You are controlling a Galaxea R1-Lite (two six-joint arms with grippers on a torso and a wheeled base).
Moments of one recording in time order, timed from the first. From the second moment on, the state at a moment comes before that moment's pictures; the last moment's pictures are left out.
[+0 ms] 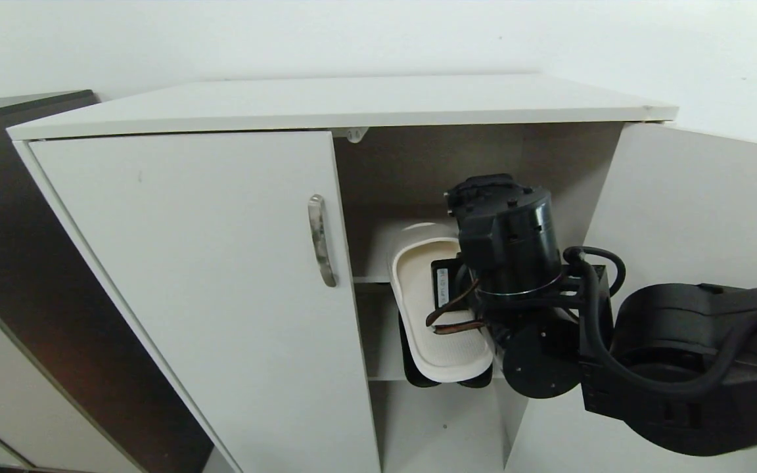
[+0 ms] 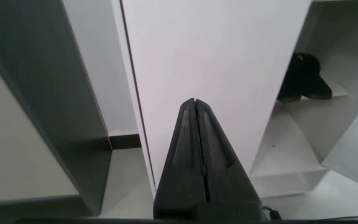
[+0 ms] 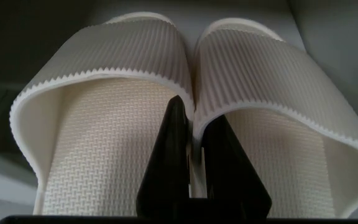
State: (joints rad) left arm 0.00 0.00 0.00 0.00 -0.05 0.02; right arm 0.96 1.85 -1.24 -0.33 -0.85 0.21
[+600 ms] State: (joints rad) left arm 0.00 0.00 0.00 0.00 -0.05 0.02; right arm 0.93 1.88 -1.28 -0.33 -0.82 0.22
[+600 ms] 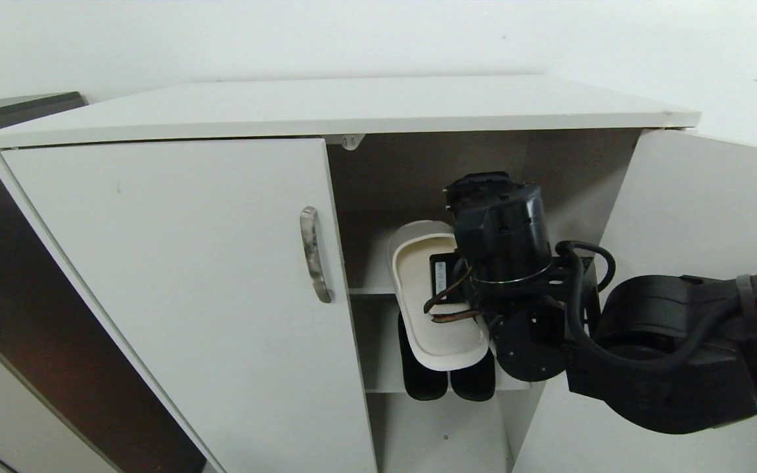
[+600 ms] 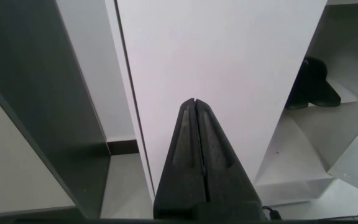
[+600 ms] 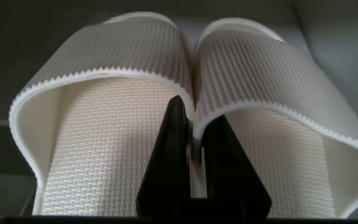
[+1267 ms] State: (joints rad) left arm 0.00 0.00 0.00 0.00 -0.05 0.02; right arm 0.82 2.06 -1.58 -0.22 -0.78 0.21
